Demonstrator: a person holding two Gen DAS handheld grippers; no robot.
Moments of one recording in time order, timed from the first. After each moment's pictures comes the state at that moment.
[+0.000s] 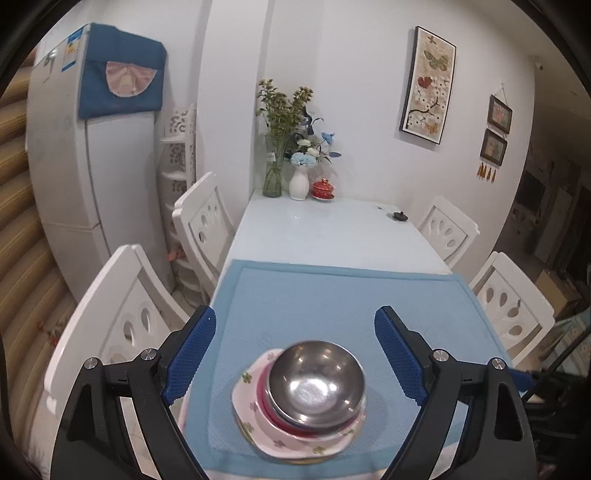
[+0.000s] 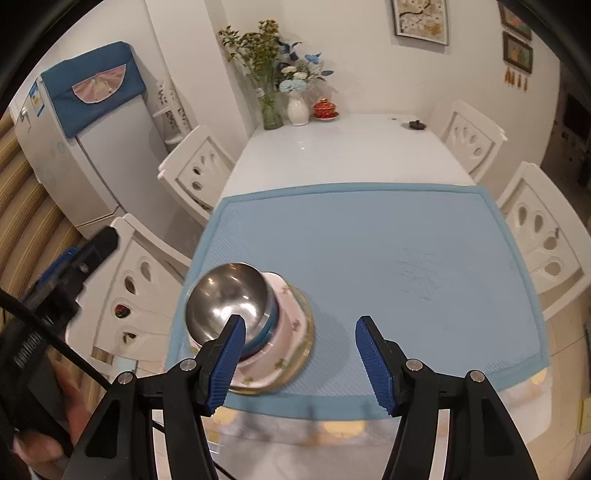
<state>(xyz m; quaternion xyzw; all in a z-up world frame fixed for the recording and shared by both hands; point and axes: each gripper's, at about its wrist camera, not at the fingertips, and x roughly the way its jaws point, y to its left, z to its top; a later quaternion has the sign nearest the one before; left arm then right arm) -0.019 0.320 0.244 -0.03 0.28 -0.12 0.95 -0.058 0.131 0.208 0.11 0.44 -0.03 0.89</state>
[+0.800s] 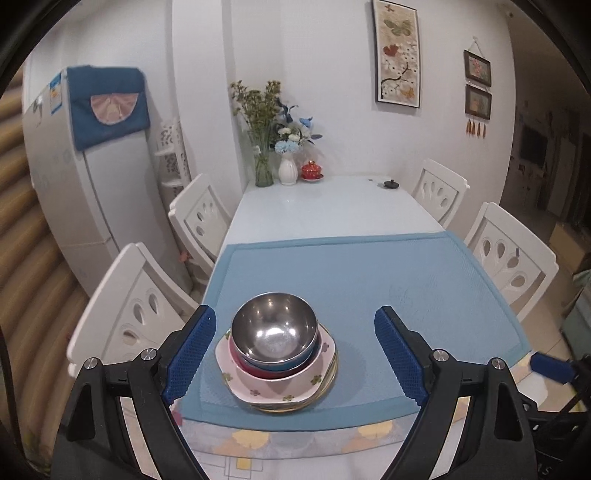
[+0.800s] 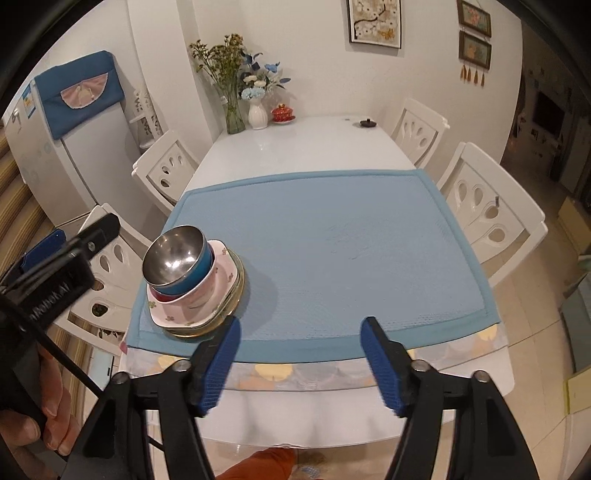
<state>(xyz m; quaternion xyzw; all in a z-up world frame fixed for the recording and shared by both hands) -0.108 0.238 0.243 0.07 0.28 -0.09 0.95 -0.174 0.077 0.207 0.10 0.43 -0.08 0.90</state>
